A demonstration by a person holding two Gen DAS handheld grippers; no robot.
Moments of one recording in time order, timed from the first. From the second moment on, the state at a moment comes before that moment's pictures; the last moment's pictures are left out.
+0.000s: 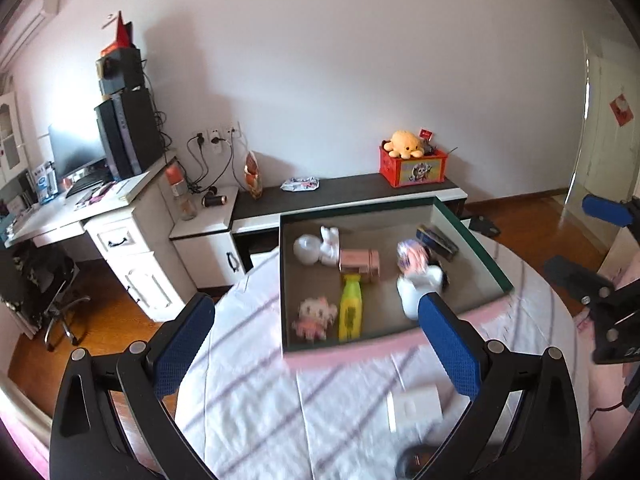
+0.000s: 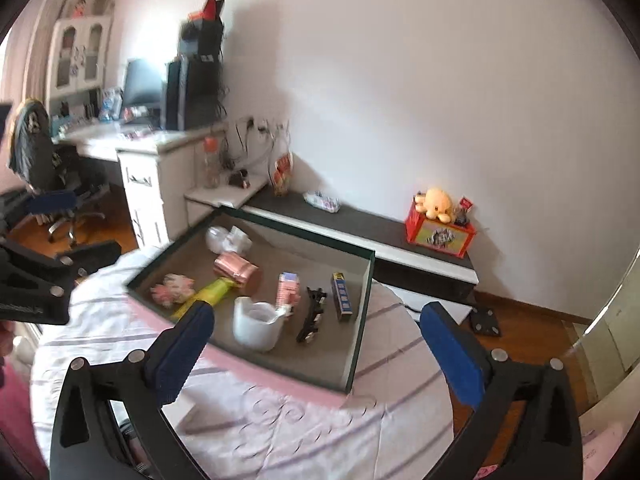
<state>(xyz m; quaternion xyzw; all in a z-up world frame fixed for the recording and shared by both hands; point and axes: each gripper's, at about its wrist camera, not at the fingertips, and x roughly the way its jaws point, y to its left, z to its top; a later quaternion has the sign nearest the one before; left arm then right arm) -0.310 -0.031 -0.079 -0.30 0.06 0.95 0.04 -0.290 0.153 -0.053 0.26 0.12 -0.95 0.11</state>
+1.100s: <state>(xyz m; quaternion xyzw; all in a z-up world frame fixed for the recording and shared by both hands) -0.129 -0.032 -0.121 -0.28 0.03 0.96 0.01 -0.111 0.190 -0.080 0.24 0.05 -0.97 0.07</state>
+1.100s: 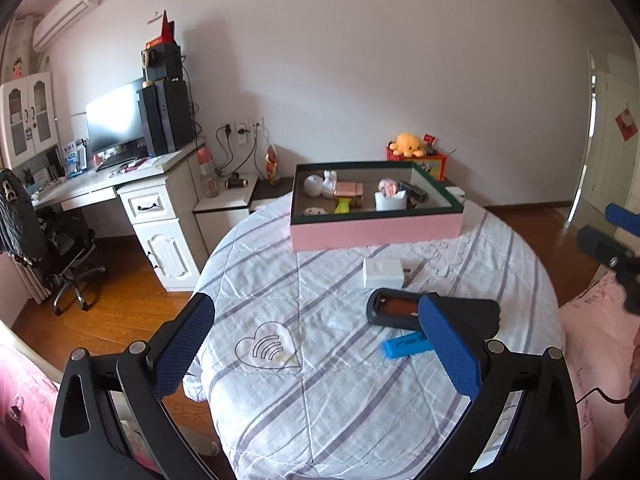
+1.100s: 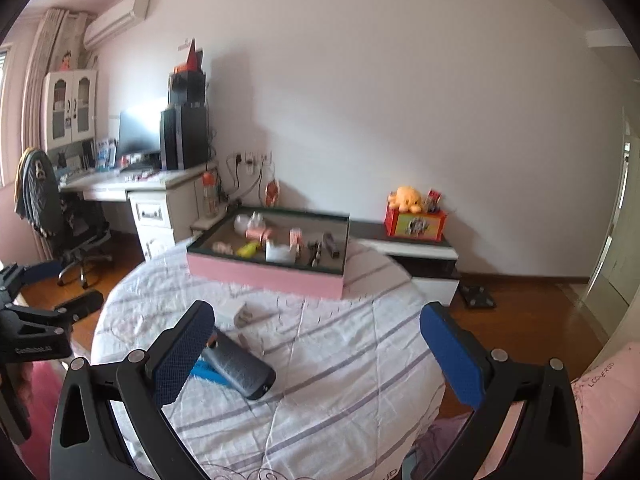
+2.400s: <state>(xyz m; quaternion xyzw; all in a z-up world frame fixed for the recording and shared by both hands) -0.145 -0.073 -0.173 -0.36 0.03 0.93 -0.01 -0.166 0.077 -0.193 0.38 0.05 -0.89 0.24</state>
